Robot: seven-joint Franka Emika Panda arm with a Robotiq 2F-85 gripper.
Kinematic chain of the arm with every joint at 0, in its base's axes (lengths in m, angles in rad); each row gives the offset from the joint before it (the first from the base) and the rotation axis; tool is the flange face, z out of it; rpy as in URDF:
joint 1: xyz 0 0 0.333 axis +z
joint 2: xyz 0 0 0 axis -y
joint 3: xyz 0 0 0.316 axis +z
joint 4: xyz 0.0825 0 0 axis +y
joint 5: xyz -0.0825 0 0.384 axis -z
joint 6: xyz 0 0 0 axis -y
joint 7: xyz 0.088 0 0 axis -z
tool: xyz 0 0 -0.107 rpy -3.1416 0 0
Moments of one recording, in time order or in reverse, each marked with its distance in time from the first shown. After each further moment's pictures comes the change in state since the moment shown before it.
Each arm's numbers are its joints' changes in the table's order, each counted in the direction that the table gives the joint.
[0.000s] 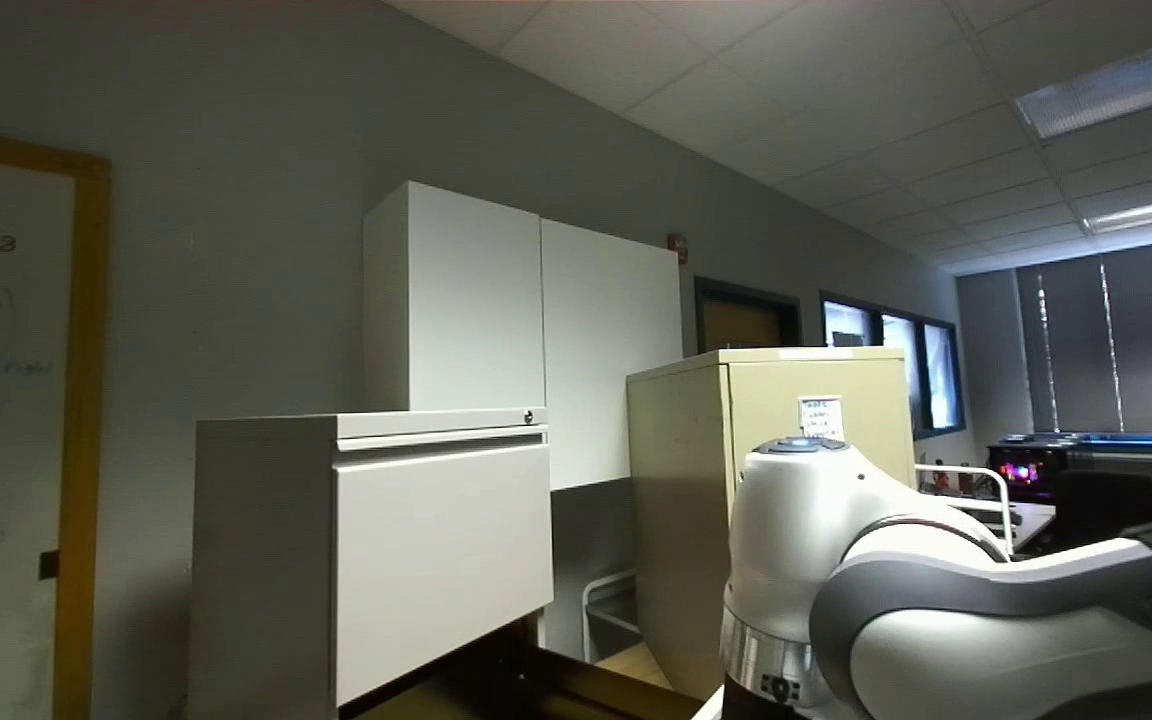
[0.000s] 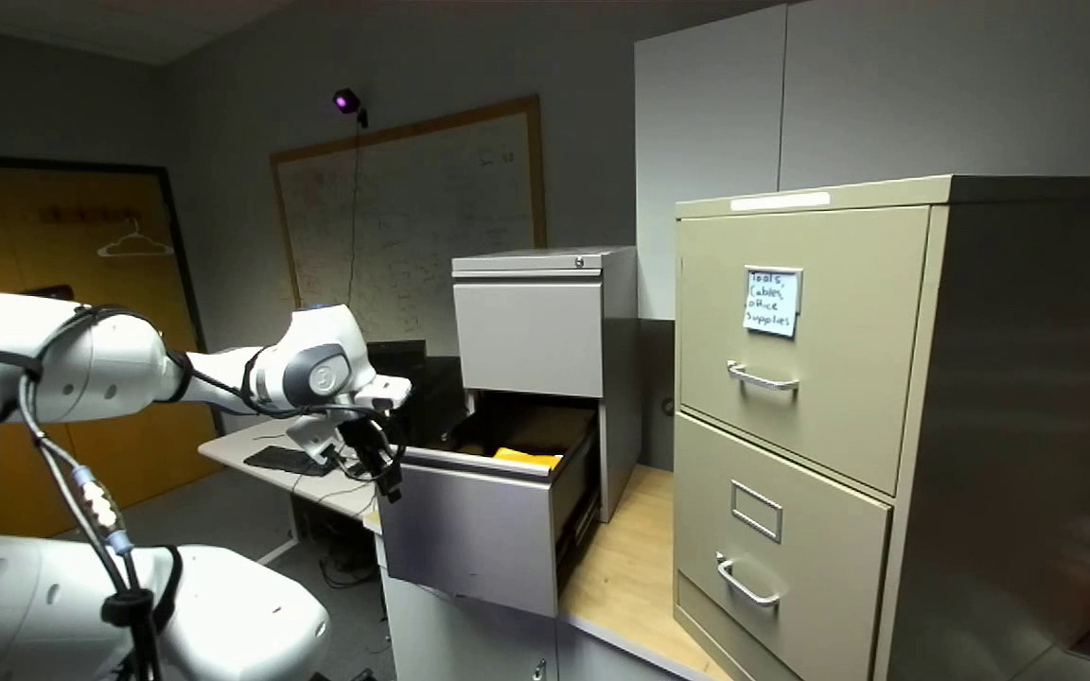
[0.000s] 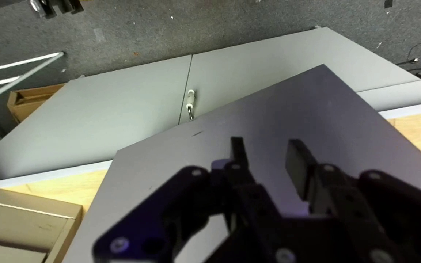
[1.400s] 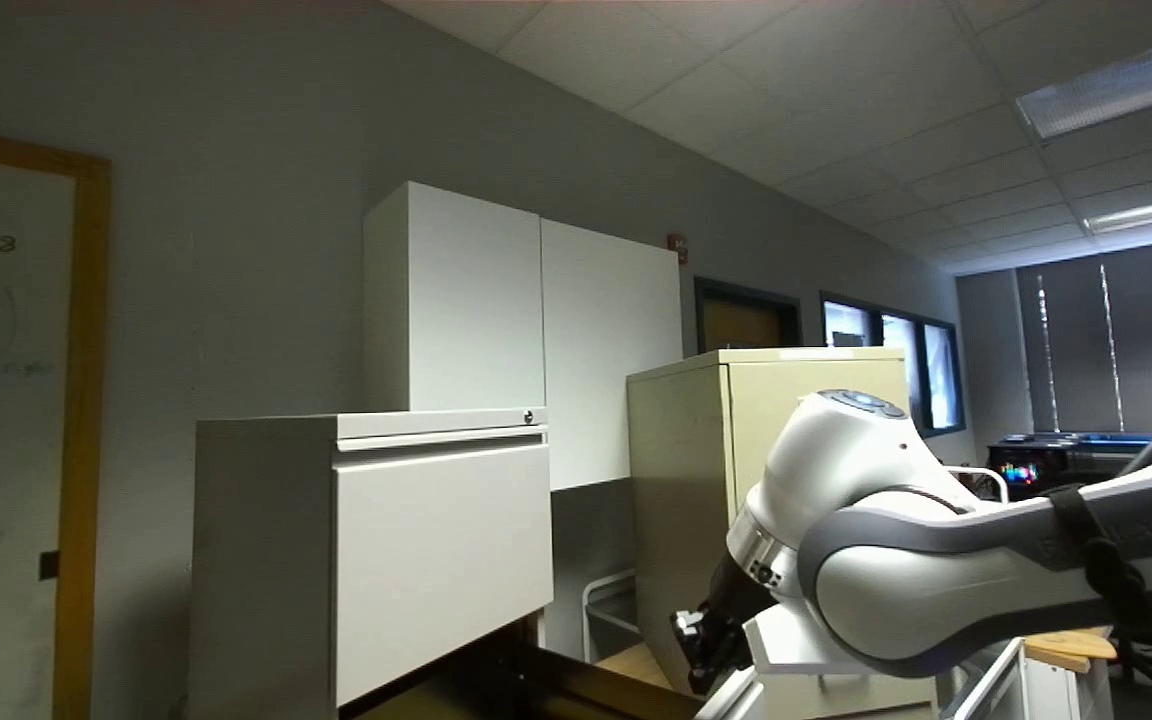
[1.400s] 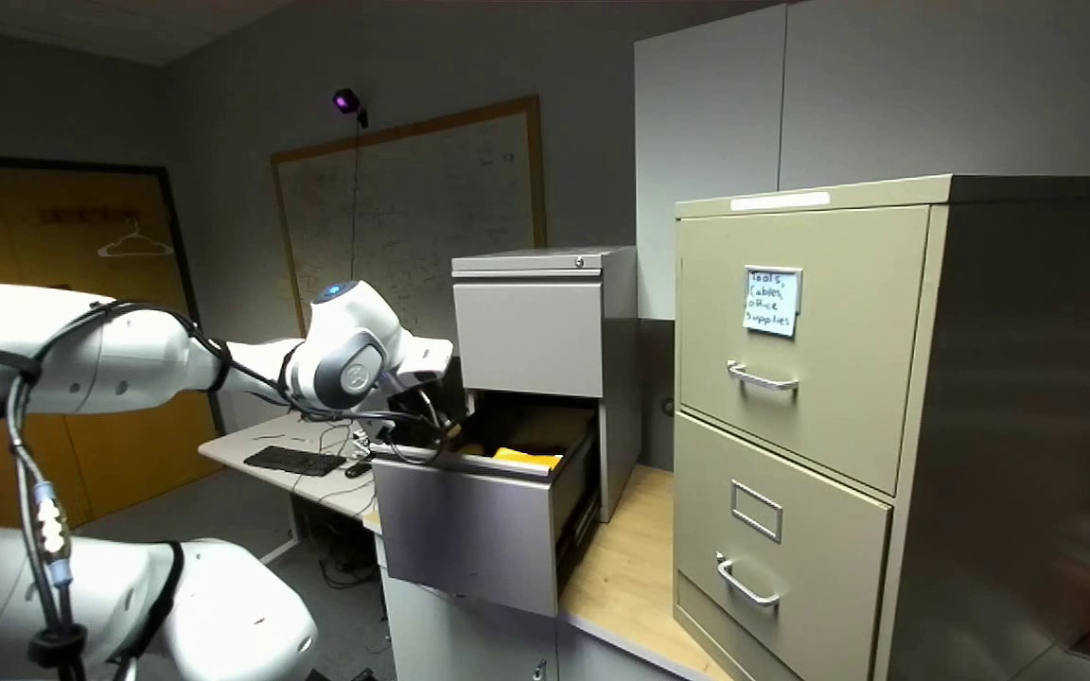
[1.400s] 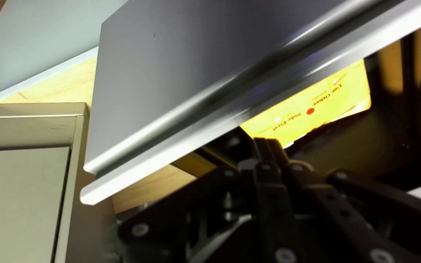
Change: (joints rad) arm -0.162 0.006 -0.095 -0.003 0.058 0.382 -0.002
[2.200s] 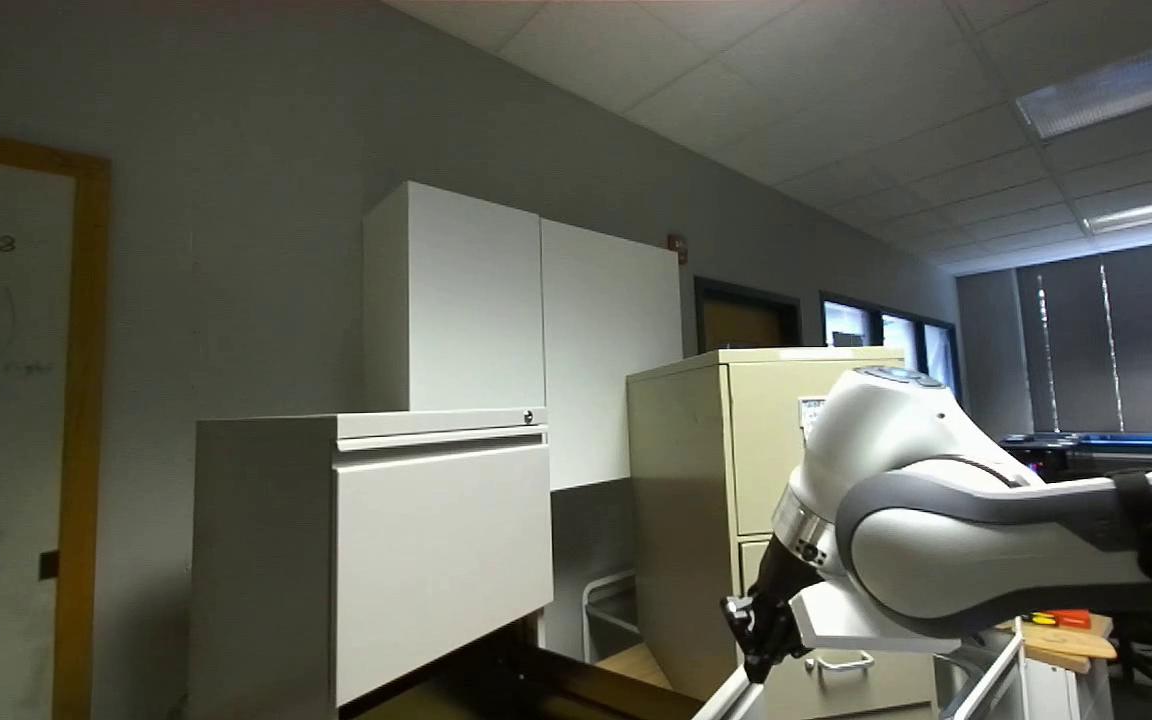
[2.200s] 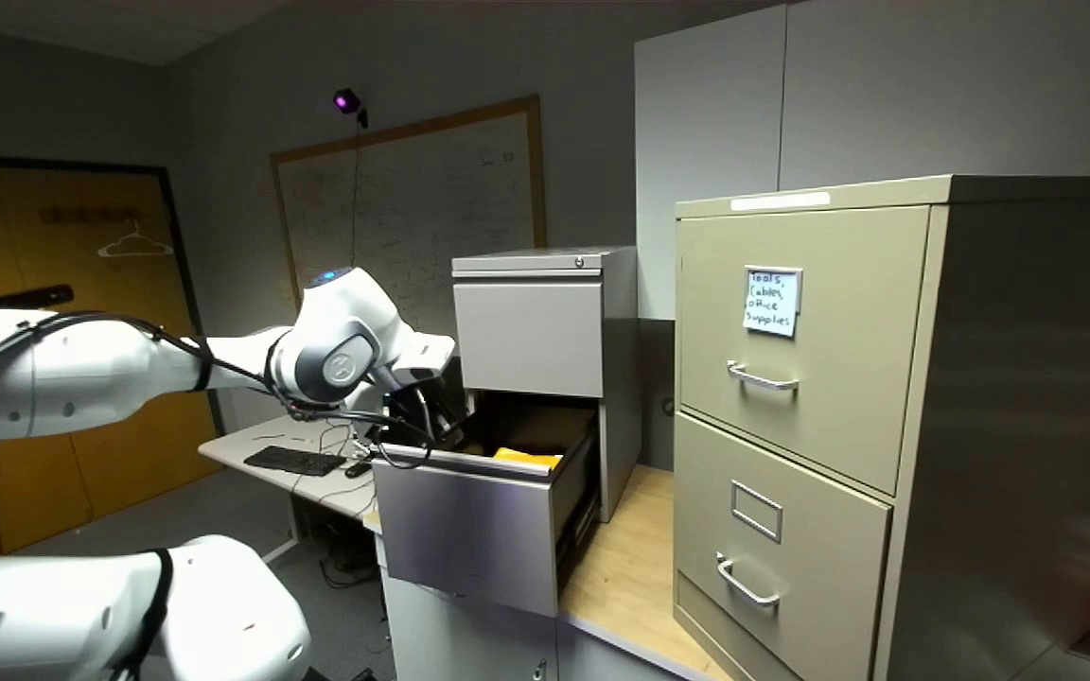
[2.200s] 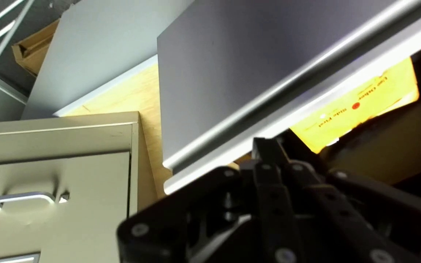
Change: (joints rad) arm -0.079 0.134 -0.037 0.012 0.018 -0.185 -0.004
